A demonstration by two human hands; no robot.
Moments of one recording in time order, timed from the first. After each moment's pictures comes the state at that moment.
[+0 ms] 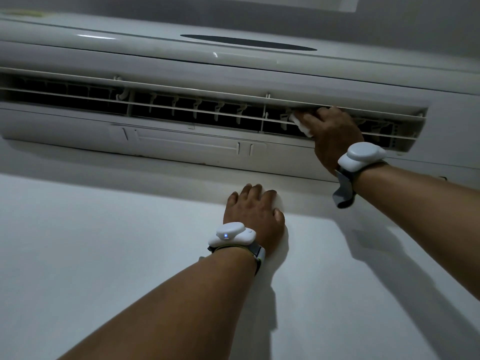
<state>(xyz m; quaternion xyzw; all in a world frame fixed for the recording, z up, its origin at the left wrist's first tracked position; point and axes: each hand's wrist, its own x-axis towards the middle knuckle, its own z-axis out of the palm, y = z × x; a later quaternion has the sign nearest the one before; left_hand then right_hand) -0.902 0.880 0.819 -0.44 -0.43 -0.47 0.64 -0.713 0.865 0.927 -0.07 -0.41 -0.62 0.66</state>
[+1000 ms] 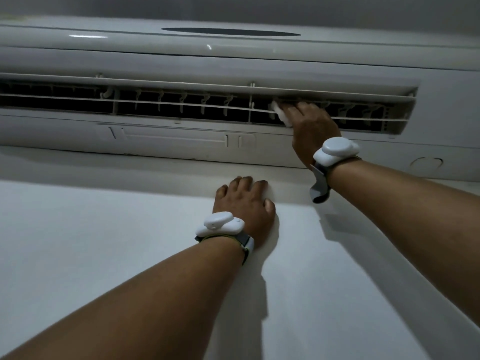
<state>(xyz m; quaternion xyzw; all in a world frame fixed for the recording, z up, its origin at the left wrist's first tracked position) -0.906 0.886 0.821 -0.41 -0.42 -0.46 0.66 -0.740 0.879 0.929 -0.06 -0.39 -0.58 0.71</state>
